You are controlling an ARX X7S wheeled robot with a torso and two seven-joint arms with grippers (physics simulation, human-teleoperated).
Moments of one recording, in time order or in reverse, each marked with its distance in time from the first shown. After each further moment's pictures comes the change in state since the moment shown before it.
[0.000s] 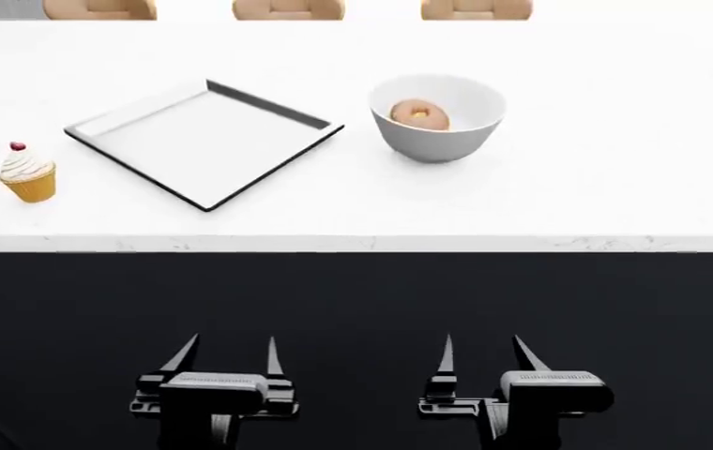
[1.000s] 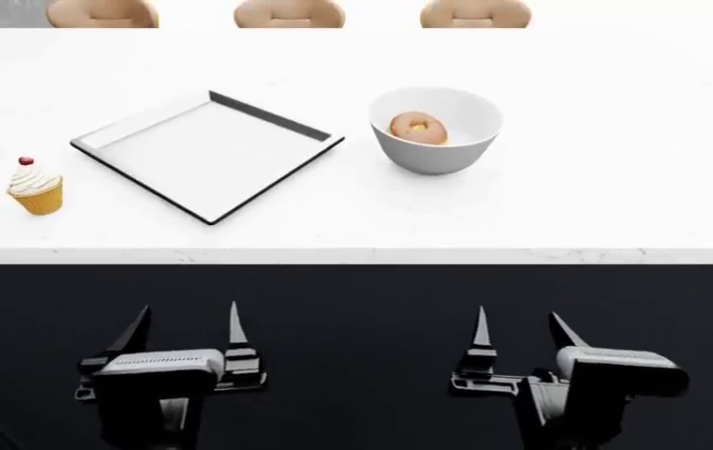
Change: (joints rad) left arm 0.034 -0.083 -0.005 0.324 -0.105 -0.162 -0.124; right arm -0.029 0.128 0.021 -0.362 0.227 0.275 0.088
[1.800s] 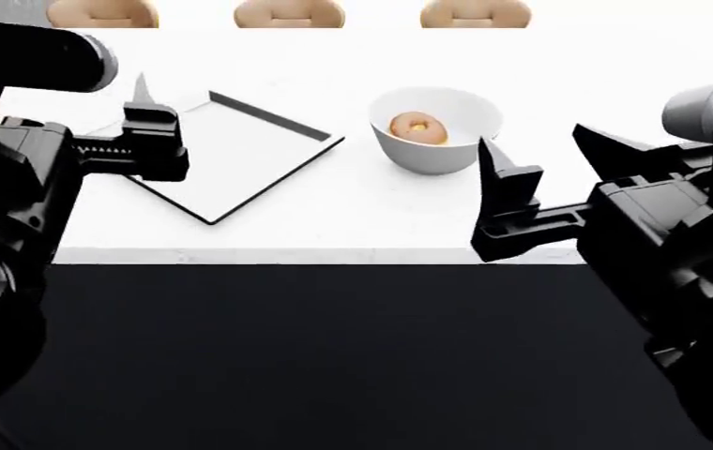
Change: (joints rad) left arm -1.069 -0.356 -0.133 0.367 -1.147 -1.321 -0.803; right arm 0.927 0.334 0.193 -0.290 1.409 1.040 0.785
